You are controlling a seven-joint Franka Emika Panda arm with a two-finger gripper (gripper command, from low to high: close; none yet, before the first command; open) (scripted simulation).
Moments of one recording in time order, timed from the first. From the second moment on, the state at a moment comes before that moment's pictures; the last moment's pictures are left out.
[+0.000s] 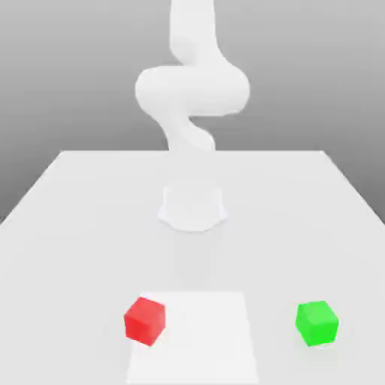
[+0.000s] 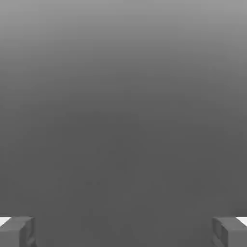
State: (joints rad) arm -0.02 -0.71 0.00 -2.34 -0.01 2.35 0.83
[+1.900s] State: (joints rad) arm 0.32 0.22 0.17 -2.57 -0.11 2.79 1.45
